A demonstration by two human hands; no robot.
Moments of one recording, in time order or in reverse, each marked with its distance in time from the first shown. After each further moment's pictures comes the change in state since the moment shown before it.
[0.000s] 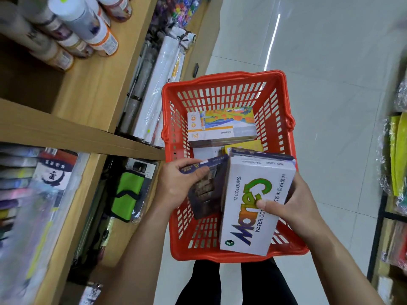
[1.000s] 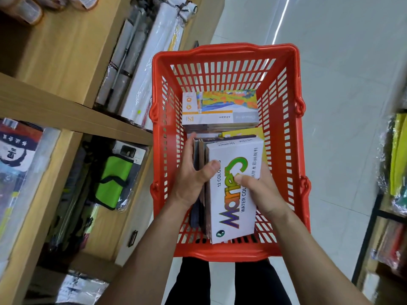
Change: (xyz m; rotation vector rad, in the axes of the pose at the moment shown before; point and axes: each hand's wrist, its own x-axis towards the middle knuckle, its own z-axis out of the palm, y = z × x) left_hand 0.003 -0.042 0.066 -0.440 -0.139 0.004; right_hand 0.056 0.071 0.037 0.286 -0.065 0.179
